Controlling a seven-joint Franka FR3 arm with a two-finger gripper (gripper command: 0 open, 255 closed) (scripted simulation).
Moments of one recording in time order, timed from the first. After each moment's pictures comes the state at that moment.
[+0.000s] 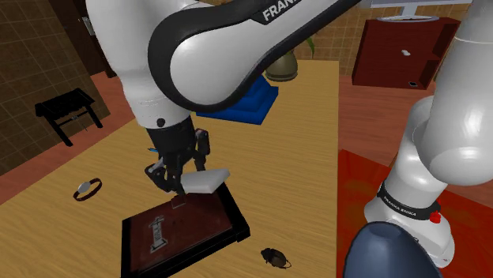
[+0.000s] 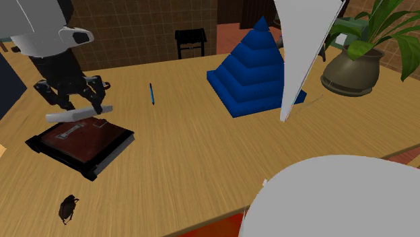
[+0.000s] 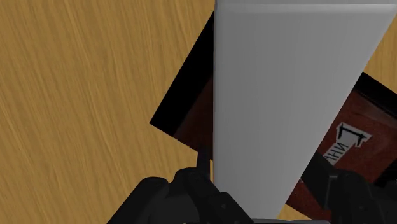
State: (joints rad) arm 0.33 0.06 0.55 -1.96 -0.05 2.00 0.68
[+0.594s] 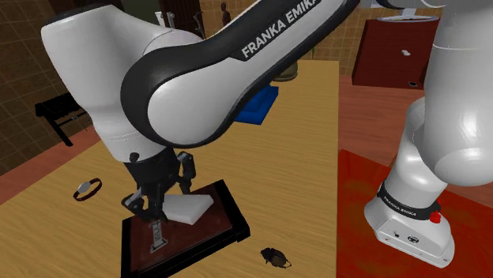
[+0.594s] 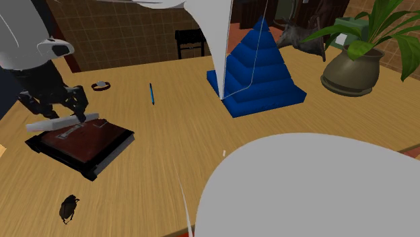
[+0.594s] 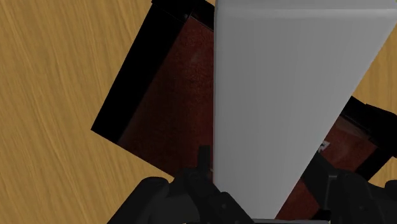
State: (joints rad) arm 0.40 0.20 0.57 -1.87 -0.14 2.02 0.81
